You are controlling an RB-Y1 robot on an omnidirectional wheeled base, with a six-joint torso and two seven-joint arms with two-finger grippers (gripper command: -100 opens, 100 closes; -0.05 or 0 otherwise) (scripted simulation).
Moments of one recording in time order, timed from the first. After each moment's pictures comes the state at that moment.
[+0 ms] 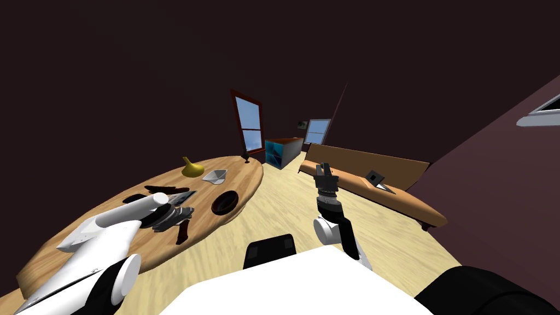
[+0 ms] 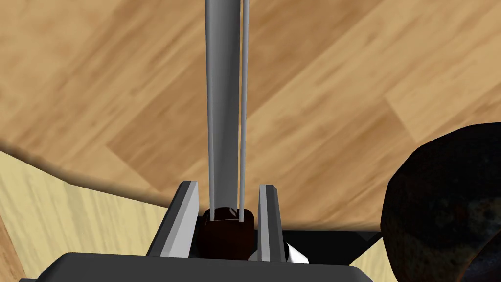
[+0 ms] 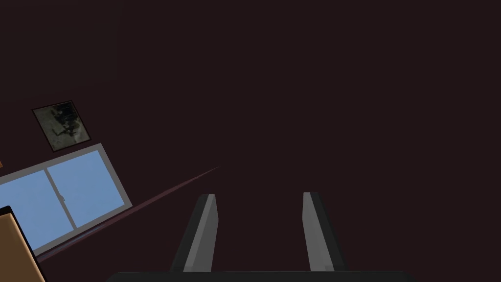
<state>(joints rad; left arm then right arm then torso) -0.37 0.67 0.61 -0.94 0.39 1.46 1.58 0.51 -0.04 0.05 -2.37 -0.12 -0.51 0.10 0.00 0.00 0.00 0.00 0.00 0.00</state>
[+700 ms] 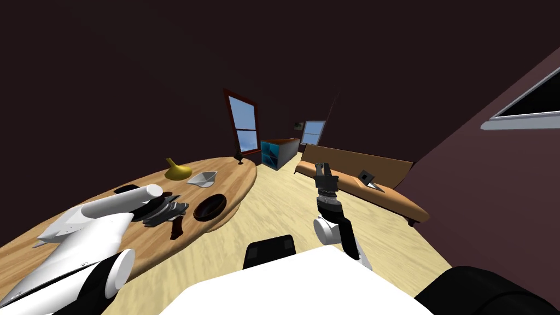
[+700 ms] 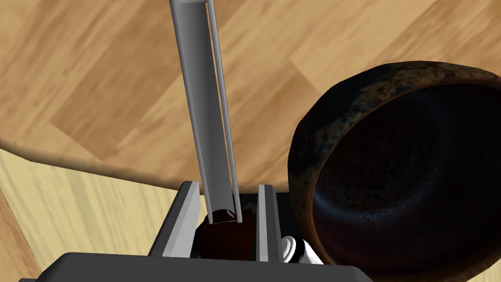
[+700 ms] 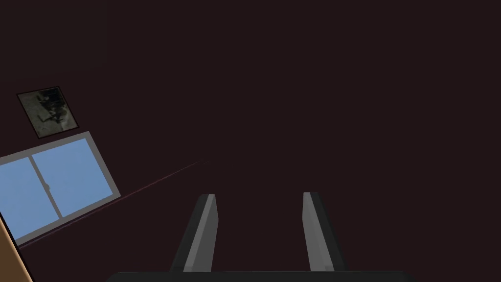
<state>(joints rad) -0.42 0.73 0.59 -0.99 0.37 1.57 1.56 0.51 -0.04 0.05 -2.37 -0.12 -0.51 0.10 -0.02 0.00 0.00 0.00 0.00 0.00</state>
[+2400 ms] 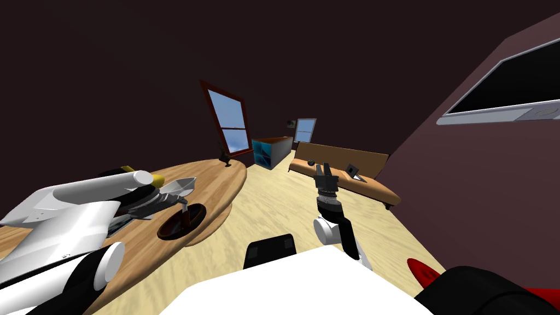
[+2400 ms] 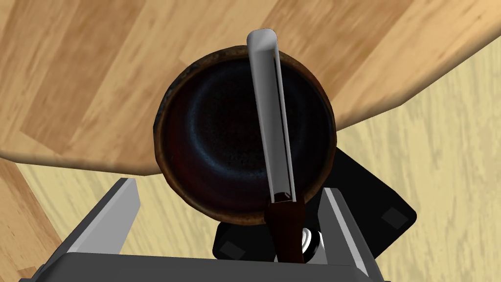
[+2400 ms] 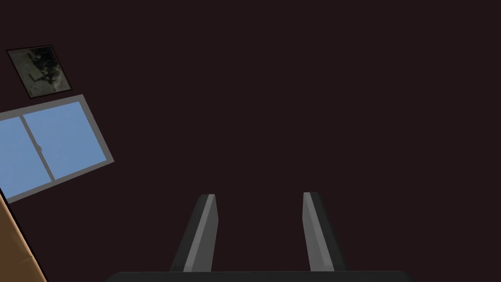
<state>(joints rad) -0.48 0.82 0.56 -1.10 0.39 1.76 1.56 0.51 -0.04 0.05 -2.37 -0.12 -0.51 0.10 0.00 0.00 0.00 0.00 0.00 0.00</state>
